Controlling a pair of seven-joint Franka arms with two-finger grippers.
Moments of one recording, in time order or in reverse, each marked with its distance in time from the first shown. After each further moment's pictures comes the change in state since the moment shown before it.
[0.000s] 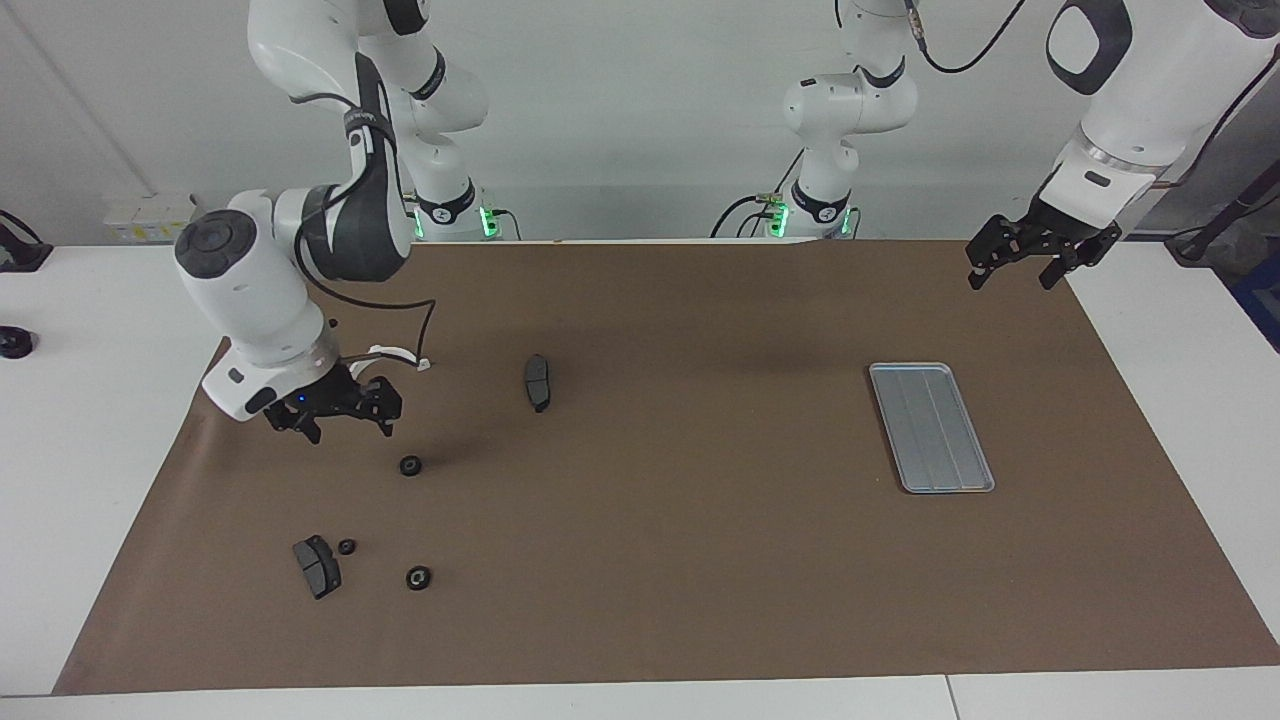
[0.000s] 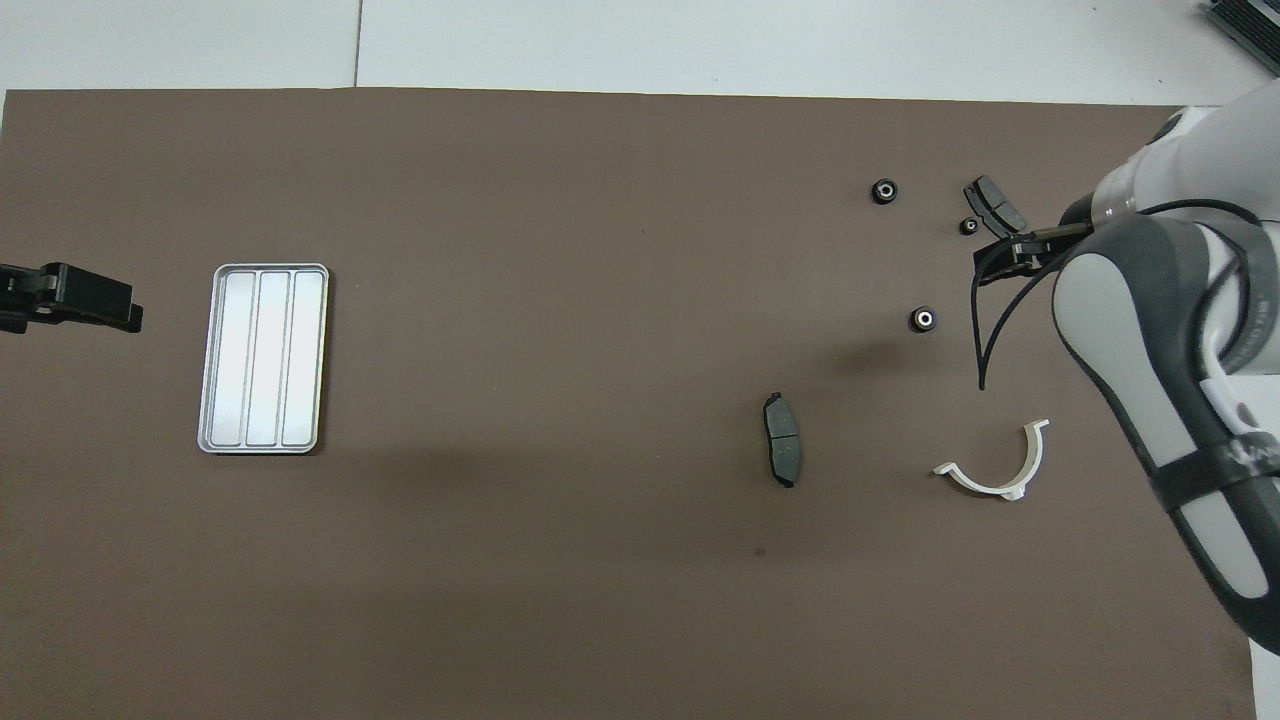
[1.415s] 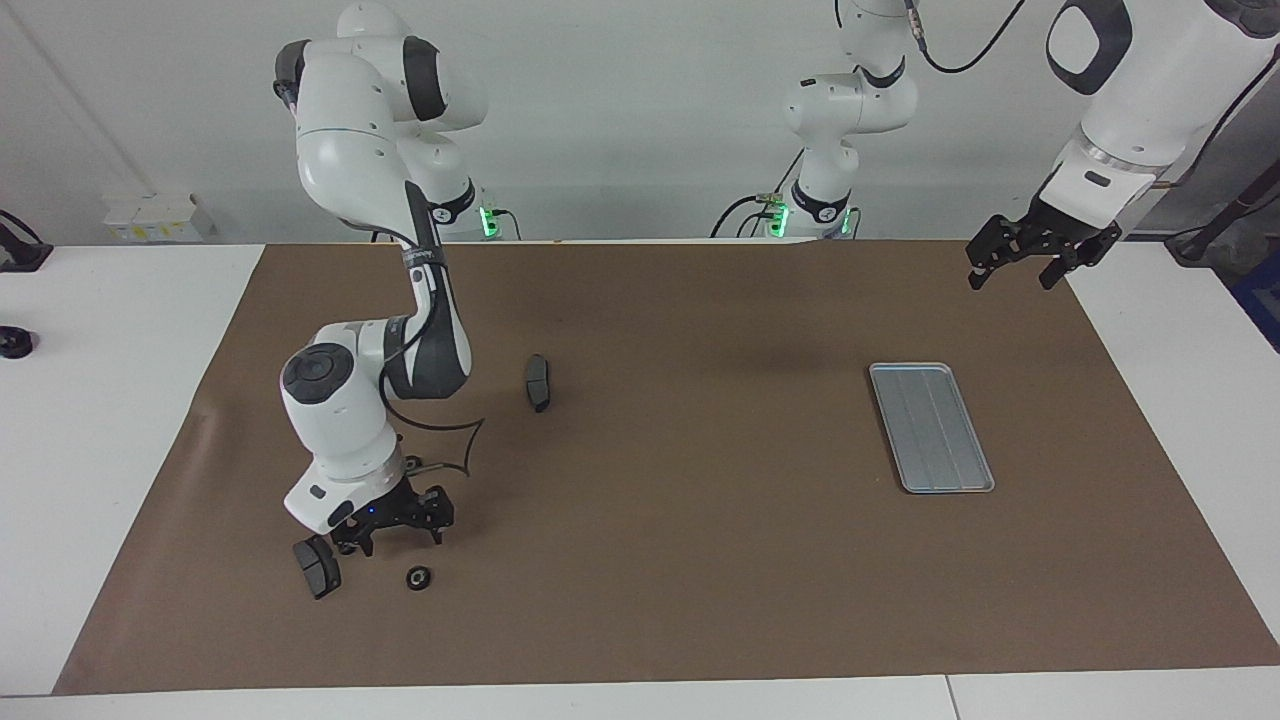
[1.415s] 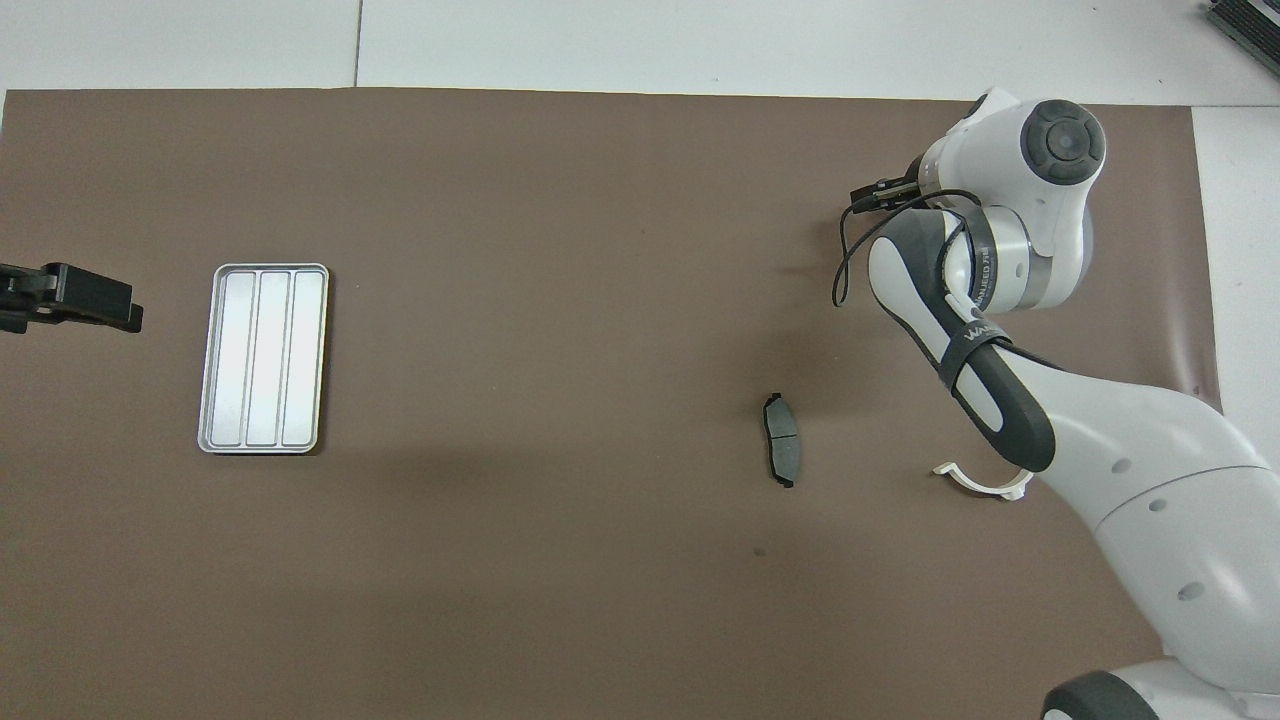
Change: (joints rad) left arm 0.000 0.000 0.000 0.000 0.000 0.000 0.000; right arm 0.067 0.333 0.006 0.231 -0.002 0.306 -0.003
